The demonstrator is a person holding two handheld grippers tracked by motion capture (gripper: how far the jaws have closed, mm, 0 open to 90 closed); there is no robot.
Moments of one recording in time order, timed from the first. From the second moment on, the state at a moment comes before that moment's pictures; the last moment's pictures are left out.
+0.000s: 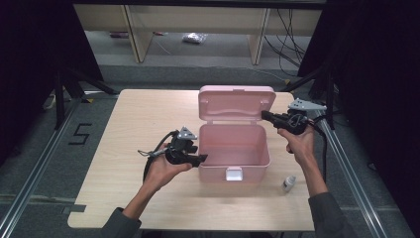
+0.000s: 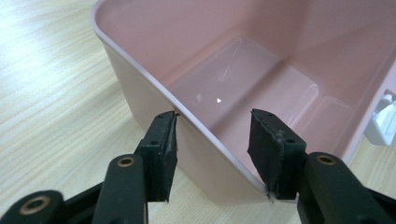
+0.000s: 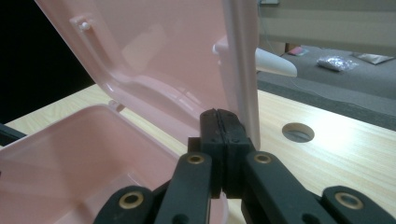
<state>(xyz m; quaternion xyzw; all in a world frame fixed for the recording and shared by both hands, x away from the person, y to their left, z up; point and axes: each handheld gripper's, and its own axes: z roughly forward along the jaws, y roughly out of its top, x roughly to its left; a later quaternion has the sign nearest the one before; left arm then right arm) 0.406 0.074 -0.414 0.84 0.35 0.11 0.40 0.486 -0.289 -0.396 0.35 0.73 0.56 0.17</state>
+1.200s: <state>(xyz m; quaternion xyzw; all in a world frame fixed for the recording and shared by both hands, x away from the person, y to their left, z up) 0.404 0.073 -0.415 0.84 0.36 0.12 0.40 0.510 -0.278 -0.407 0.38 0.75 0.51 0.19</state>
